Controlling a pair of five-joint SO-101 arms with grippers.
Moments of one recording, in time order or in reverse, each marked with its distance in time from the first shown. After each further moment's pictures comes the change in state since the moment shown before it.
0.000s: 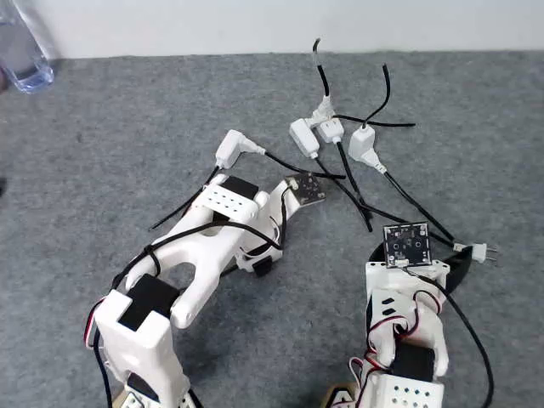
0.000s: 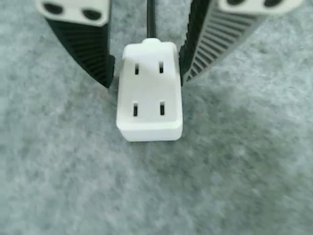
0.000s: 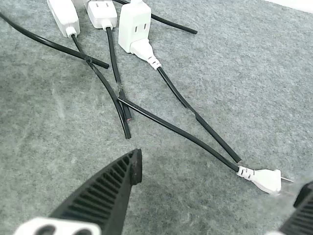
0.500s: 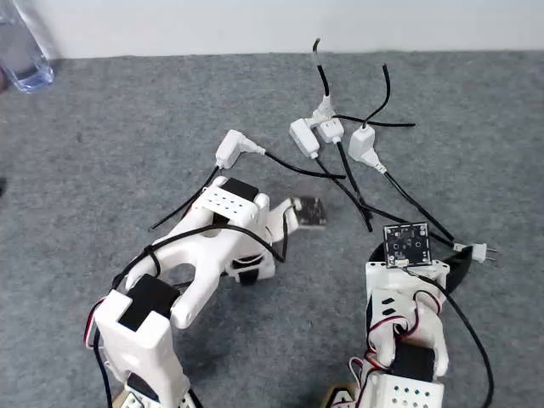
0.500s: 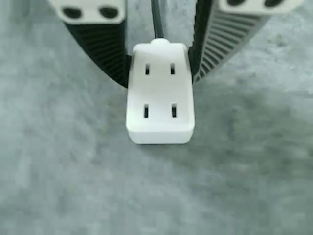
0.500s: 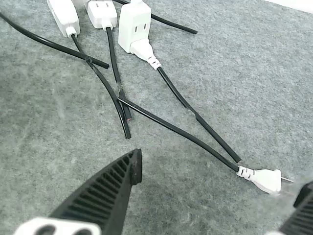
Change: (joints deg) left arm 0.0 0.0 0.4 7.4 -16.0; right arm 0.0 0.0 0.0 0.0 0.0
